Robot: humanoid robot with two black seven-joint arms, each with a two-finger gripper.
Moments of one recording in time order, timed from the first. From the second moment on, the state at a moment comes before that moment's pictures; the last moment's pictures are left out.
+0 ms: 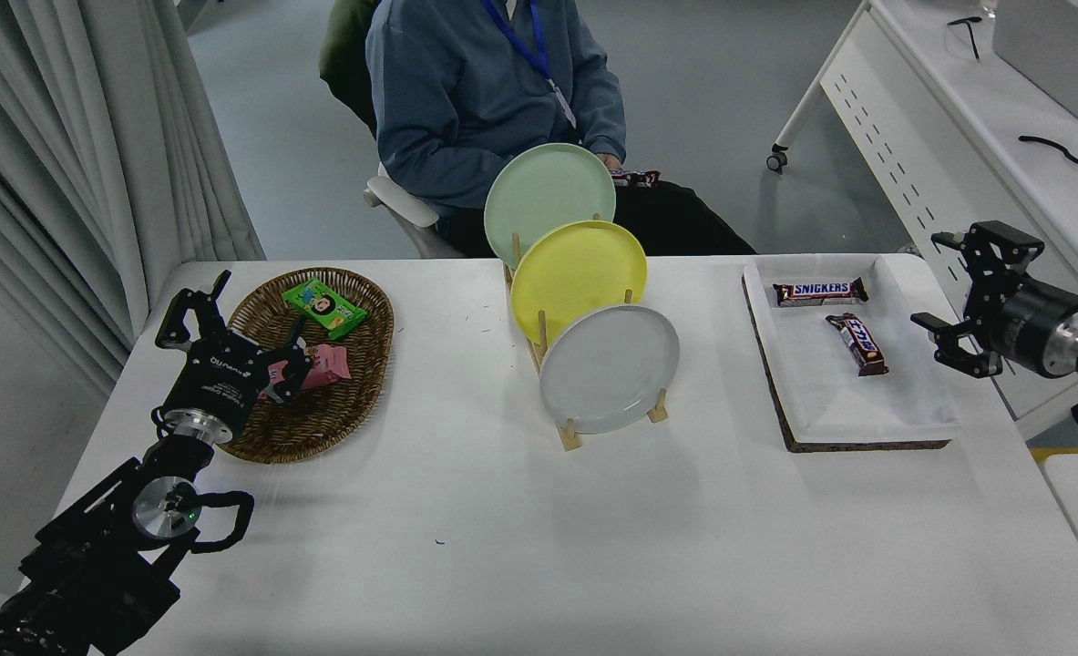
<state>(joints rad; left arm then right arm) -0.50 0.26 -1.09 -0.53 0.20 -0.58 -0.44 1.05 -0.75 -0.04 0.84 0.15 0.16 0.11</state>
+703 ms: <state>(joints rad) -0.50 0.26 -1.09 -0.53 0.20 -0.58 -0.44 1.17 -0.54 -0.02 0.95 0.15 -0.06 -0.10</state>
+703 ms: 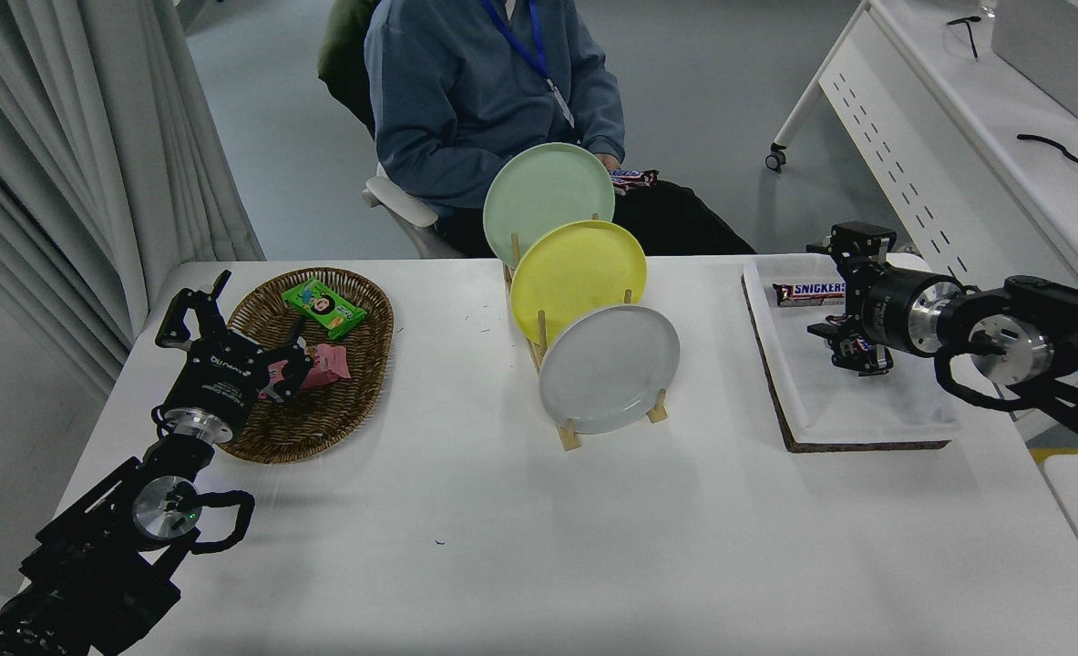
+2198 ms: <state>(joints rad) -0.50 0.26 -1.09 -0.53 0.20 -0.58 -0.44 1.11 -0.28 0.06 0.77 0.53 0.04 -0.11</state>
